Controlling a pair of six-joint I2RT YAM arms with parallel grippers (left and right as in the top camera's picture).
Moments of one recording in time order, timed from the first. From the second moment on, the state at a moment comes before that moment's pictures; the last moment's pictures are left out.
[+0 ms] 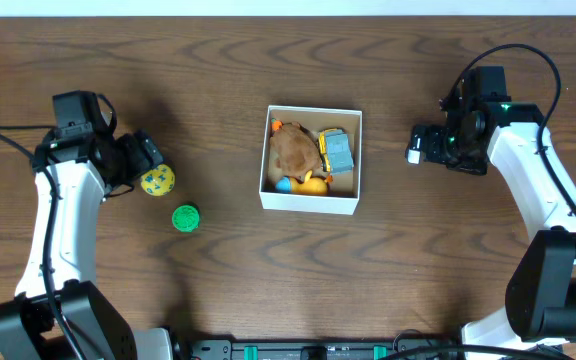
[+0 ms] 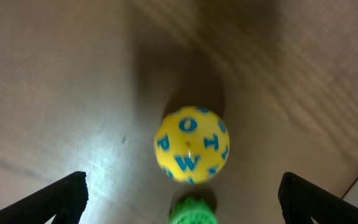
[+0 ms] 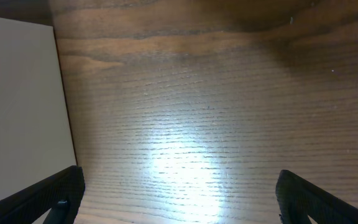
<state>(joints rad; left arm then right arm) 0.24 1.54 1.15 -0.81 0.06 -0.35 0.00 1.73 1.28 -0.89 -0.16 0.19</state>
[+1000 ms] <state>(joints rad) 0.14 1.87 1.19 -0.62 0.08 -0.35 0.00 1.73 1.28 -0.89 -0.18 0.19</state>
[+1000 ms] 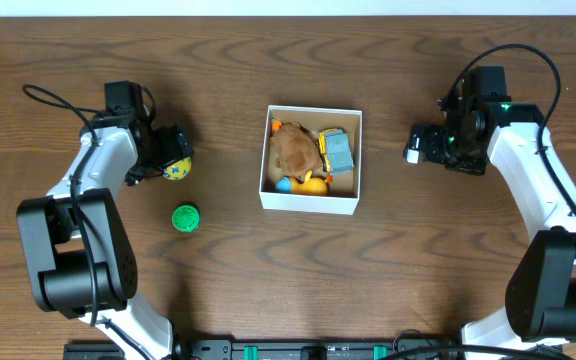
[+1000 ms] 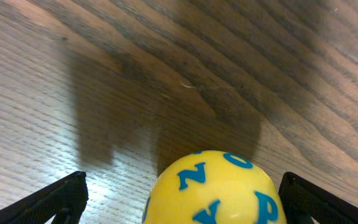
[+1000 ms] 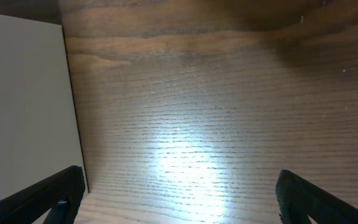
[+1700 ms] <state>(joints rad) 0.11 1.88 1.19 -0.67 0.08 -0.34 0.00 1.73 1.28 -0.90 -0.18 0.19</state>
